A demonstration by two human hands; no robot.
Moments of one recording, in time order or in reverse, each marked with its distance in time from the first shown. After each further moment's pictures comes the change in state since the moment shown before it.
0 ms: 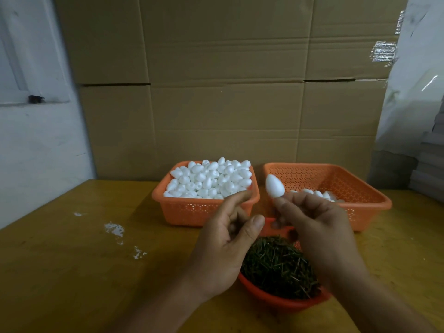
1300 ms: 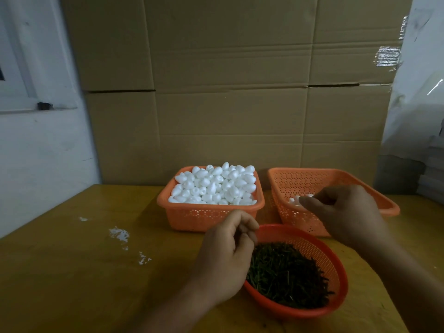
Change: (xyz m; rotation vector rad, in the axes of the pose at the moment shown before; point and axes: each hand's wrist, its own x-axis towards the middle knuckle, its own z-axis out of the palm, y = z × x) left_hand -0.001 -0.001 -0.003 0.309 0.053 -0.065; right_hand 0.063 0.012 -0.051 -0.914 0.074 -0.115
